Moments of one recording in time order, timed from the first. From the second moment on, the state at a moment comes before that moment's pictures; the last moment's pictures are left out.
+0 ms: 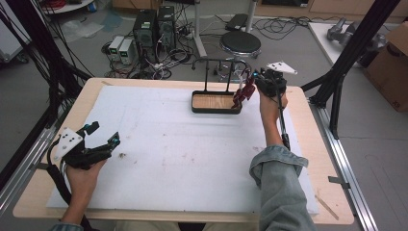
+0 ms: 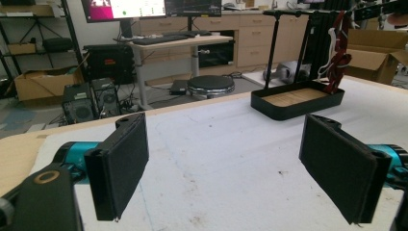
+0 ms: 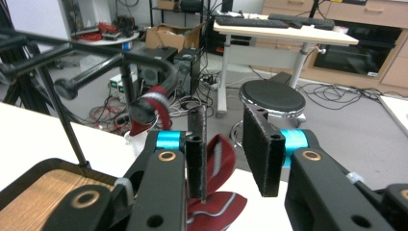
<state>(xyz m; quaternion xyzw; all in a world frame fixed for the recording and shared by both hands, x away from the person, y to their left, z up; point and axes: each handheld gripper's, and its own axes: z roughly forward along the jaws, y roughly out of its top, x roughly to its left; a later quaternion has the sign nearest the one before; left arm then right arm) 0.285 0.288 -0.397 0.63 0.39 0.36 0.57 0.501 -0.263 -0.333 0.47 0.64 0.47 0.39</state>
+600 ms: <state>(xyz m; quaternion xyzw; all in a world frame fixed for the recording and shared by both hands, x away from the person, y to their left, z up) 0.282 0.286 -0.398 0.63 0.39 0.37 0.57 0.467 -0.292 -0.298 0.46 0.61 0.51 0.40</state>
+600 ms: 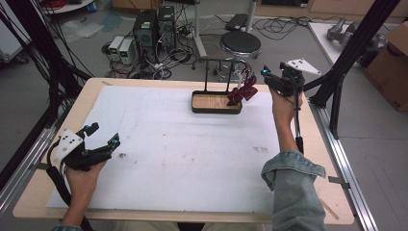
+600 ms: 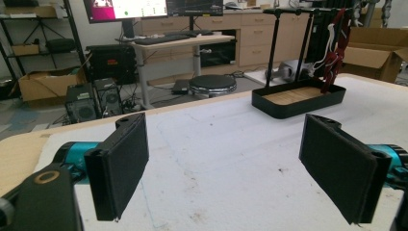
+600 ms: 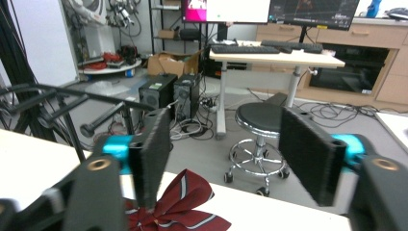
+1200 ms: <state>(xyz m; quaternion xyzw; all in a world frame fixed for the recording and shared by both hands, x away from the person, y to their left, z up) 0.287 0.283 -0.399 0.63 0.38 0.36 0.56 0.405 -0.319 -0.275 0.44 0.59 0.51 0.44</state>
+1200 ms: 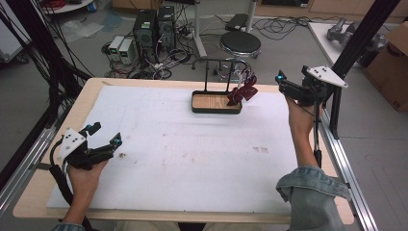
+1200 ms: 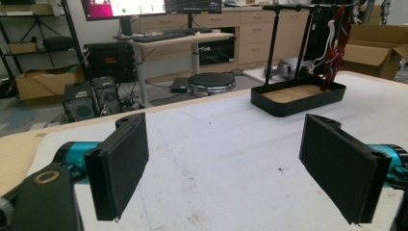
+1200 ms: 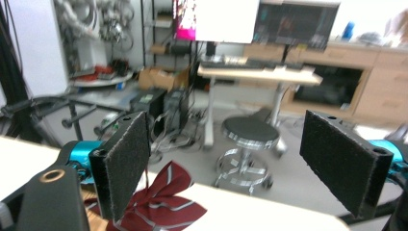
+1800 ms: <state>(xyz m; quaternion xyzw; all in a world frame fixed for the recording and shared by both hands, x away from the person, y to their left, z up) 0.288 0.281 -0.400 0.64 0.39 0.36 0.56 0.326 -0.336 -0.292 0.42 0.58 0.55 0.43</state>
